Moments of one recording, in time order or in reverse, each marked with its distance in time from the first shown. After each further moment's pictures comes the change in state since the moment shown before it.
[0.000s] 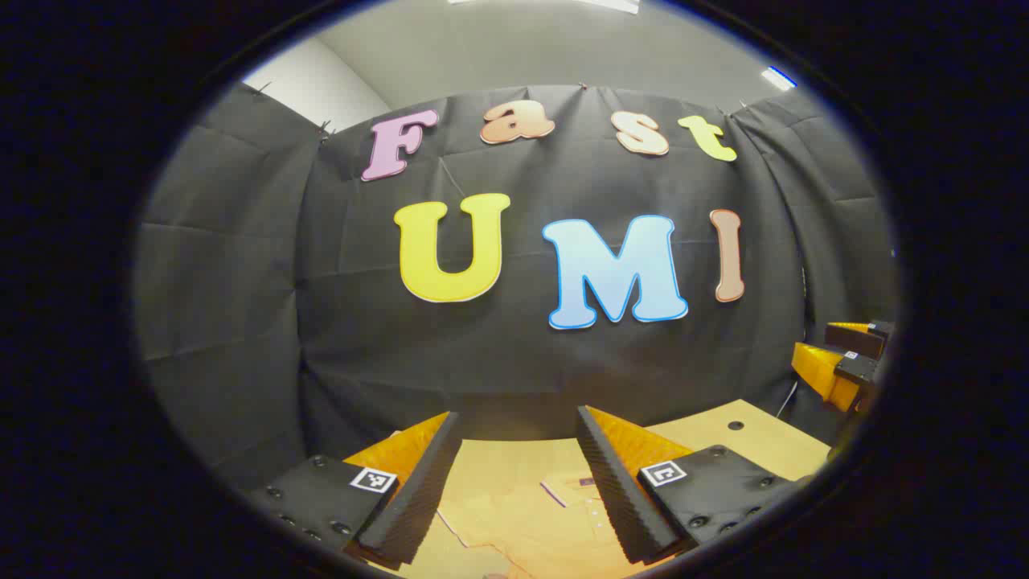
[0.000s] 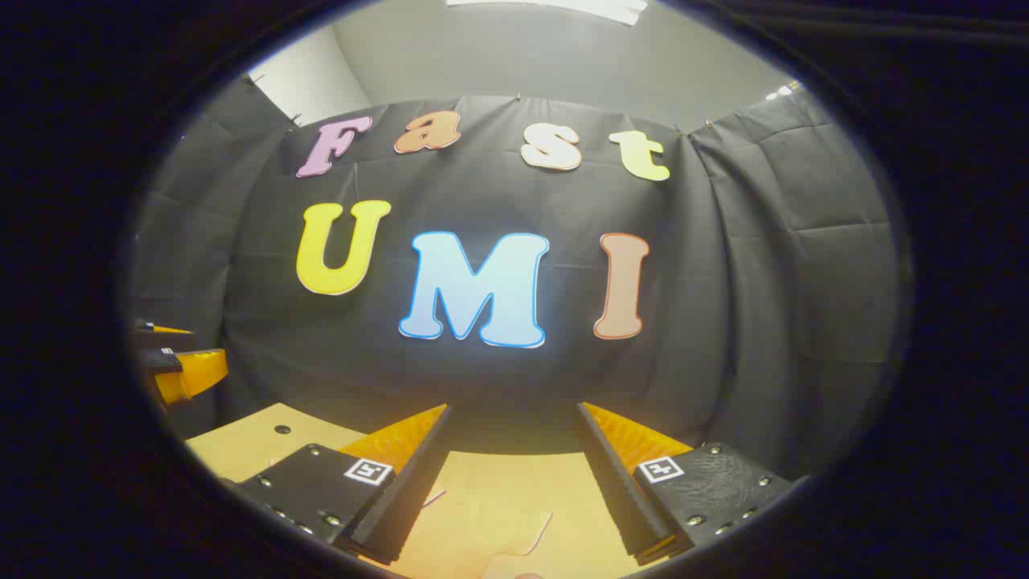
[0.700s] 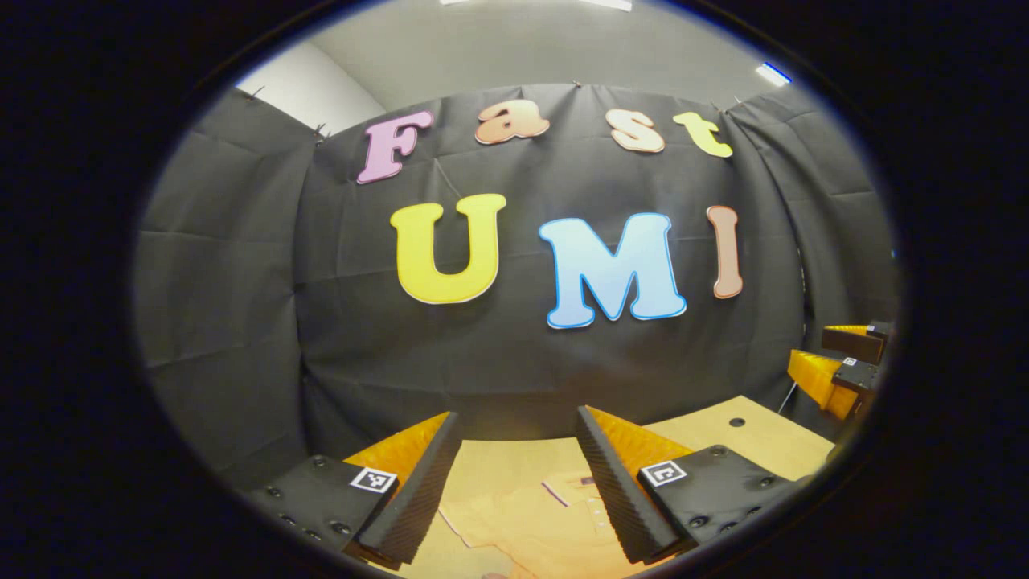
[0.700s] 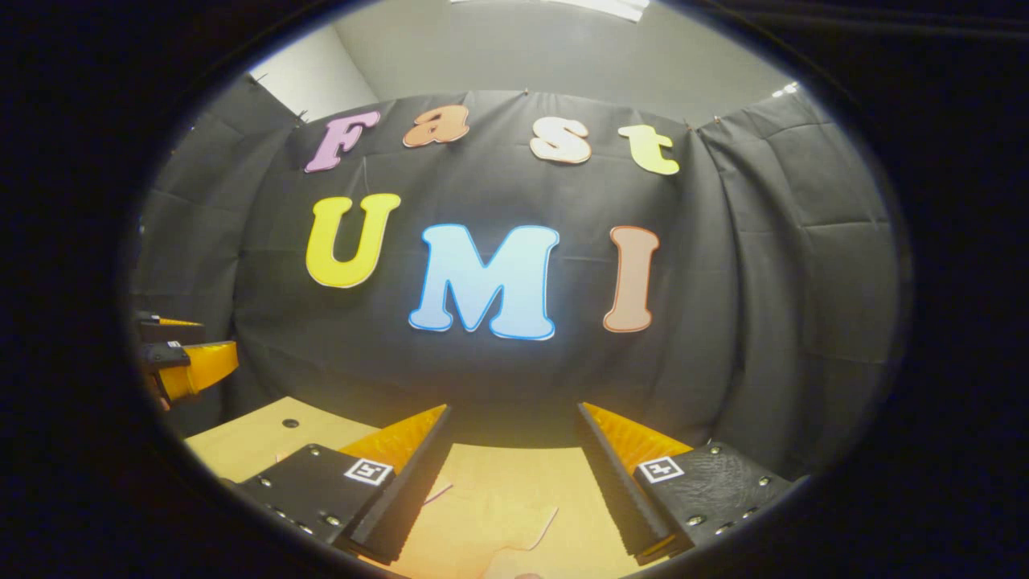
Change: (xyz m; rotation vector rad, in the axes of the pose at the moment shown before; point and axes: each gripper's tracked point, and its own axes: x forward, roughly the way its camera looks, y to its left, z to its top) left arm 0.002 -0.007 -0.003 0.006 -0.007 -0.011; right arm -0.004 0.006 -0.007 -0.010 0.024 0.036
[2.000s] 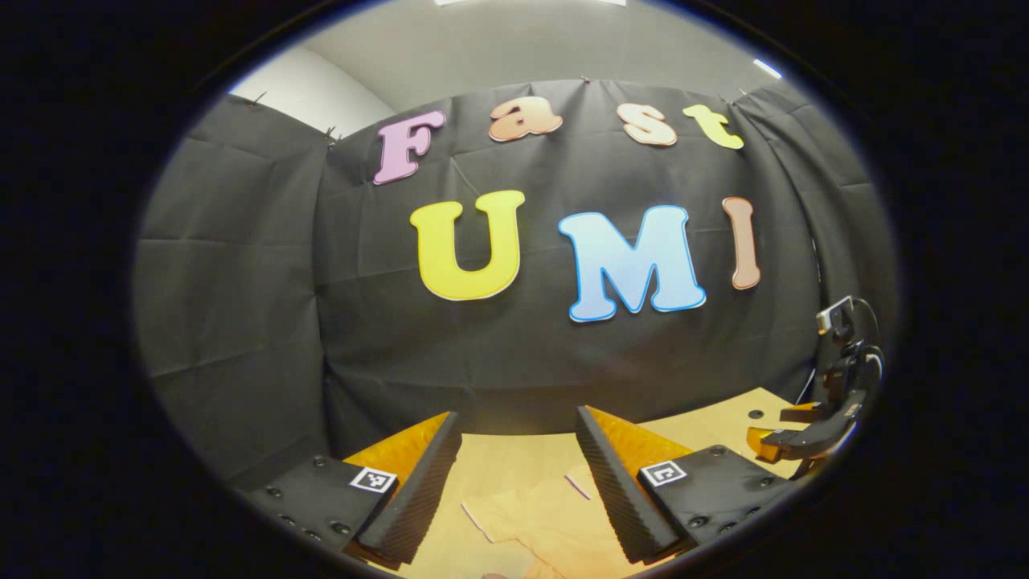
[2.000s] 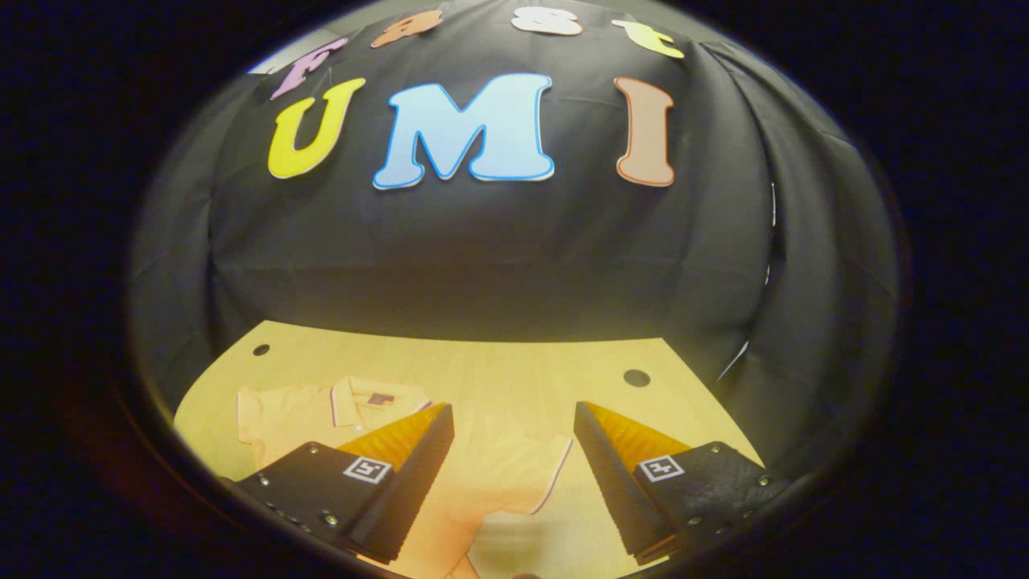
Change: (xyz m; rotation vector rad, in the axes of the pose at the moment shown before) left arm -0.011 0.026 -0.008 0.036 0.018 0.087; right arm 0.094 -0.017 -0.206 0.060 0.437 0.028
